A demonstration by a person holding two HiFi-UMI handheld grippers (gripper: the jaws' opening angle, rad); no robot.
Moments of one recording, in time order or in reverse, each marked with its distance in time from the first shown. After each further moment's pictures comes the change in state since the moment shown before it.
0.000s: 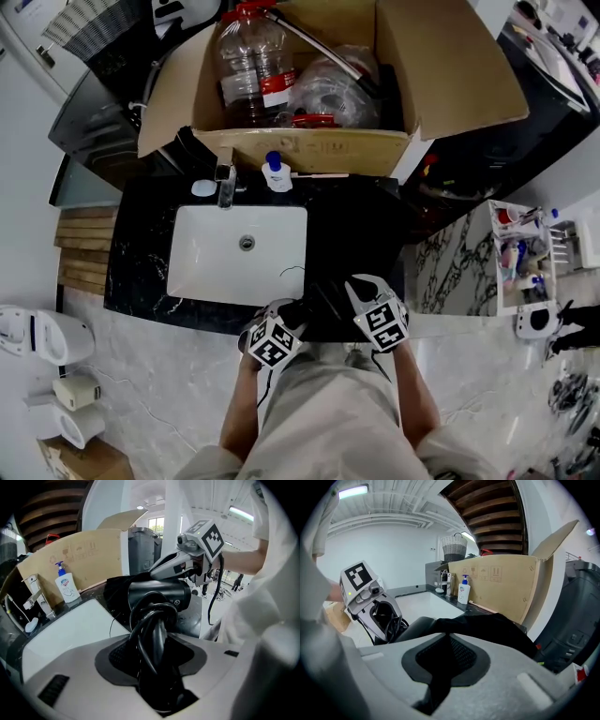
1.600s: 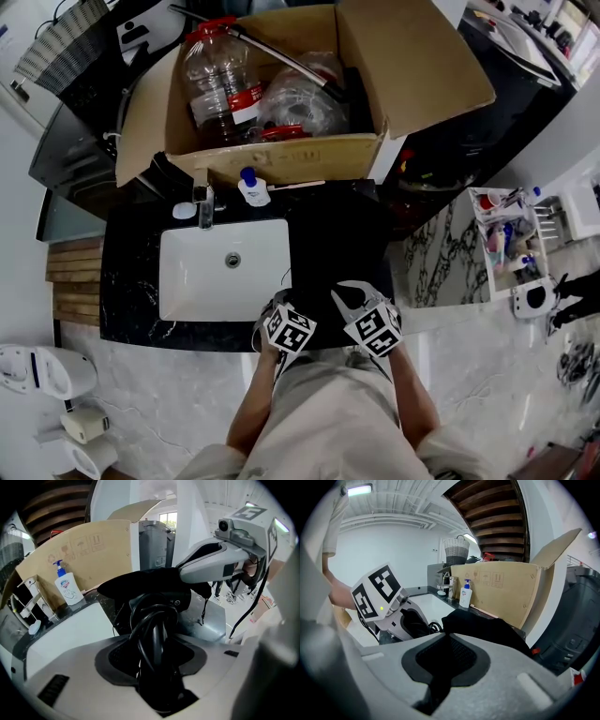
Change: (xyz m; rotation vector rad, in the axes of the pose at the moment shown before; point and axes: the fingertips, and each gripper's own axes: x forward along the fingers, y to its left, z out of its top) left arm 0.041 0.033 0.044 -0.084 0.046 0.107; right arm -0.012 0.010 0.019 -0.036 -0.026 0.005
